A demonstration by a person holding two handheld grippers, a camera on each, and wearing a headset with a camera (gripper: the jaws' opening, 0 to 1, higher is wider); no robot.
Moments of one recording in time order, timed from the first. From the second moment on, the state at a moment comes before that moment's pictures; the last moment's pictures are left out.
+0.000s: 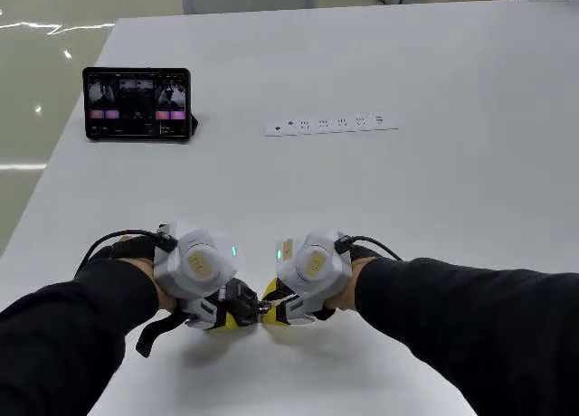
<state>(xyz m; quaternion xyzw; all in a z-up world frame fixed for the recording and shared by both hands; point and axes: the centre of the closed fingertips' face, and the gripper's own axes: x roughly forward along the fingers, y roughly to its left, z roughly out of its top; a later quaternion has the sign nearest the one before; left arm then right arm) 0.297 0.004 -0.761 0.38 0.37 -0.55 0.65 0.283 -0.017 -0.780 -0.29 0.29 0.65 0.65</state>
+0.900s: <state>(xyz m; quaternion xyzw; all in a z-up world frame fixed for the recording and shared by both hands) 0.298 0.004 -0.759 0.37 0.36 -0.55 0.66 0.283 -0.023 -0.780 -0.28 0.30 0.64 0.64</state>
